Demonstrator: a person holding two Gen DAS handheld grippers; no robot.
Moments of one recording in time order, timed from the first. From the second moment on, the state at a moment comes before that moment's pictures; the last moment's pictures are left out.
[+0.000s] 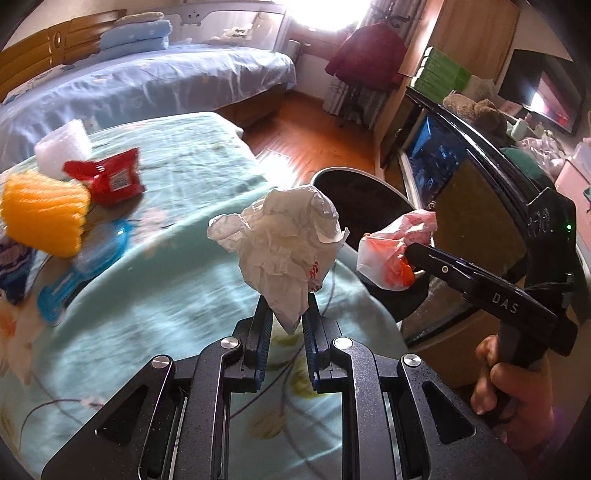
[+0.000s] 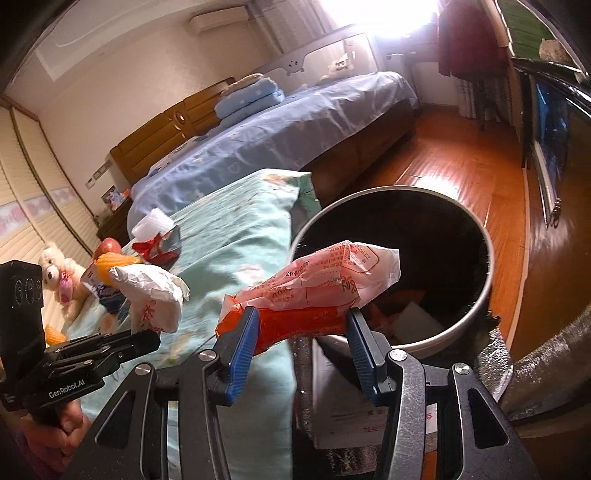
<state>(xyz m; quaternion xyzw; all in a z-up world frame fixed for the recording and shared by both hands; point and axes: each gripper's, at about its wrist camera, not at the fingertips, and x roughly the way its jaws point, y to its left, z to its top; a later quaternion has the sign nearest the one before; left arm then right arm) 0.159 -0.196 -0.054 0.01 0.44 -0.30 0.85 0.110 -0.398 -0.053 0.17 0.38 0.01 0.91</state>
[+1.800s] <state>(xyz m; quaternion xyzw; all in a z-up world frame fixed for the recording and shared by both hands) 0.205 -0.280 -0.063 0.02 0.46 -0.32 0.83 0.147 -0.482 -0.064 0.19 0.39 -0.06 0.90</state>
